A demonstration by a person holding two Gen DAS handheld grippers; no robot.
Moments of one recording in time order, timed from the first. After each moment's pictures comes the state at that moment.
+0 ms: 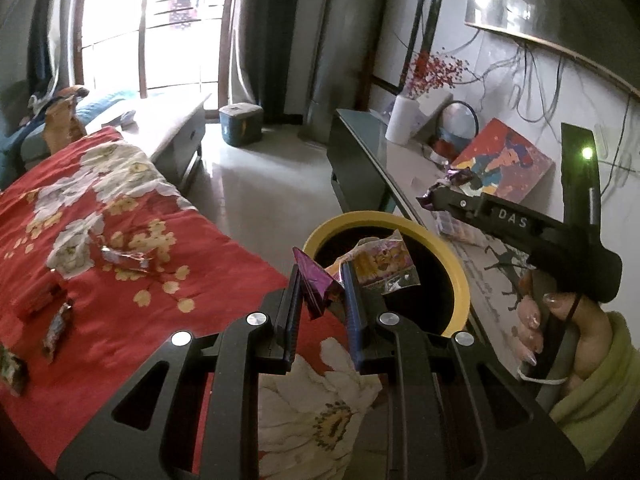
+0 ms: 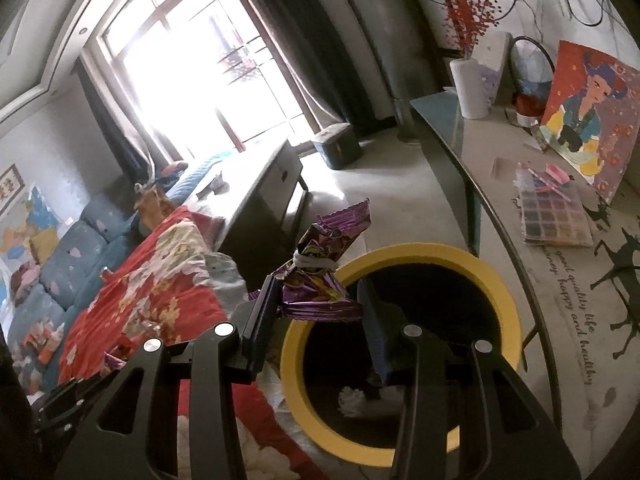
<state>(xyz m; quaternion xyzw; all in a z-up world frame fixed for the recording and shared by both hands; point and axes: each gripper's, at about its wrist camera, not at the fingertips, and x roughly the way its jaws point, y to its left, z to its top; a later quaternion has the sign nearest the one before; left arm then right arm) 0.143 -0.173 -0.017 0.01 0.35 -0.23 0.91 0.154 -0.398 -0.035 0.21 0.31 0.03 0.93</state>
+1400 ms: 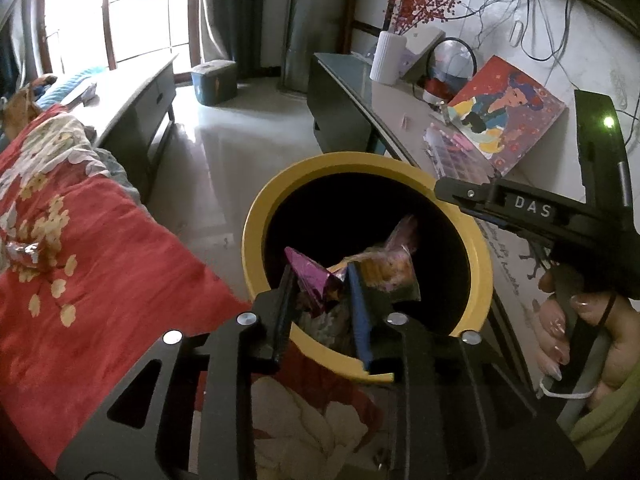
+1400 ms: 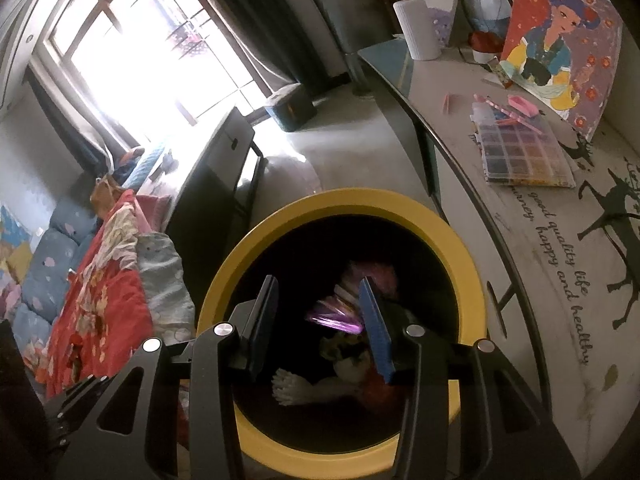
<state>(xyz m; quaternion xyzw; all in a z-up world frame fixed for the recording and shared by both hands) 0.190 -0.244 -0.091 0.05 0.42 -0.25 0.87 0.177 -0.449 -0.108 0.24 0.38 -0.02 0.89</state>
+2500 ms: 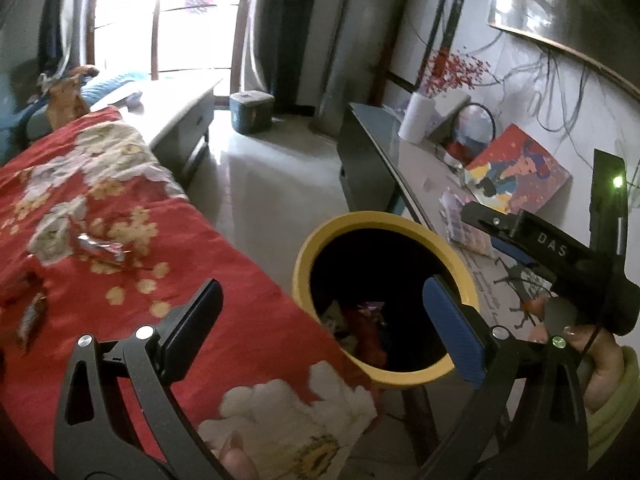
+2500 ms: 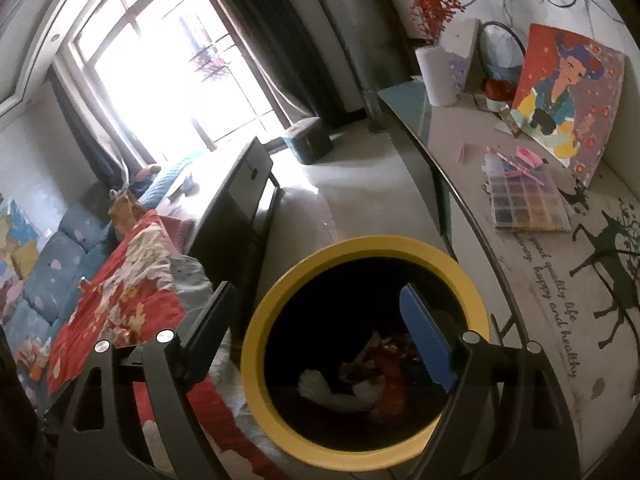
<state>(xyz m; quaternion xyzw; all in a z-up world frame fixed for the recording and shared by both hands) 0.166 -0.189 -0.032 -0.02 0.37 -0.19 0.91 0.159 -0.422 -0.049 0.22 0.33 -0.01 0.92</state>
